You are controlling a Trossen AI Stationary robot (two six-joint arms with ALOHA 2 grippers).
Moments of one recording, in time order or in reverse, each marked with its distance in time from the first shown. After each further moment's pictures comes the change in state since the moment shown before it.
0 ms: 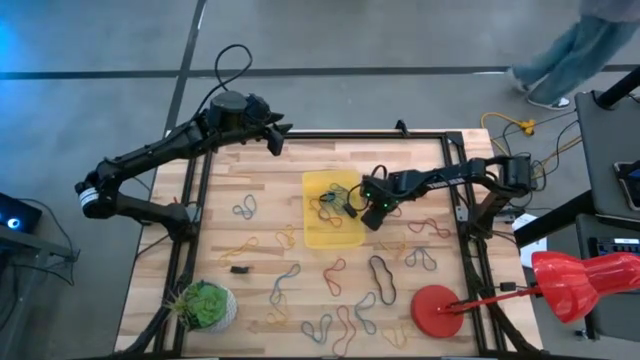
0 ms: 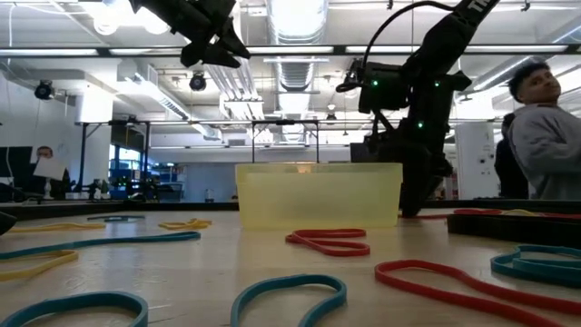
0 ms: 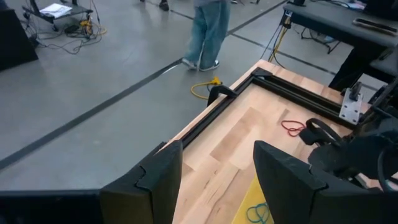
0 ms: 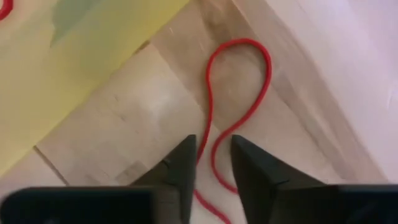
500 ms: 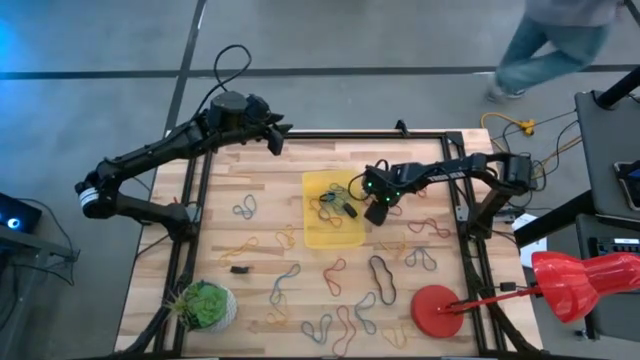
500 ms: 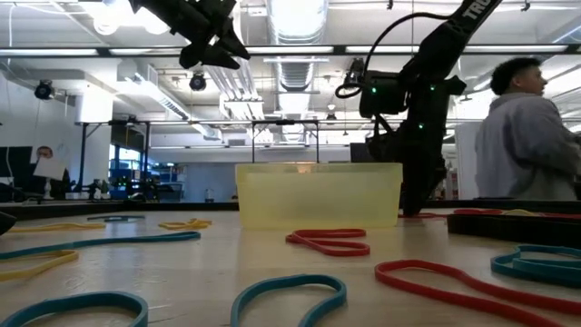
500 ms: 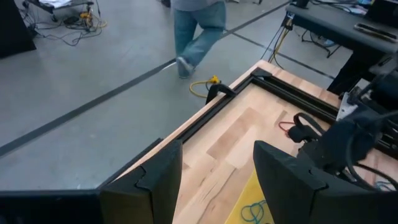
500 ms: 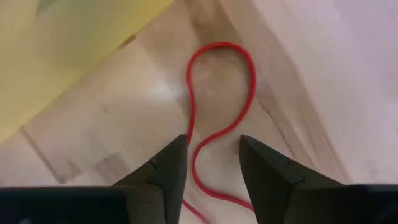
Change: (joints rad) left arm 0.000 0.000 -0.001 -0.004 -0.001 -0.050; right arm -0.097 0.000 0.004 -0.002 -0.063 -0.166
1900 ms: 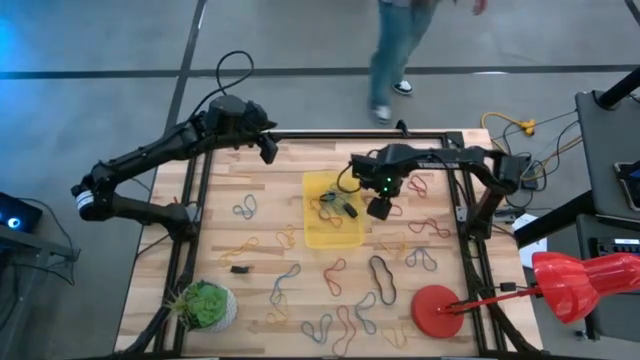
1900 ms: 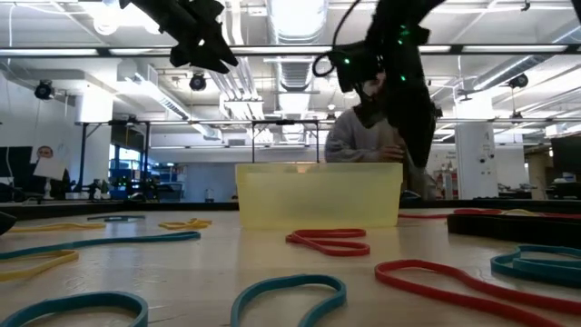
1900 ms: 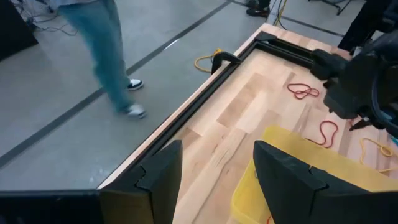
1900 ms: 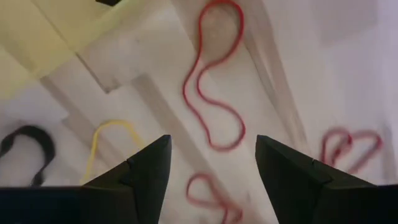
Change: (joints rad) left arm 0.000 -0.038 -0.005 -0.151 0.003 0.112; right arm -0.012 0.010 0.428 -0.651 -0.008 -0.116
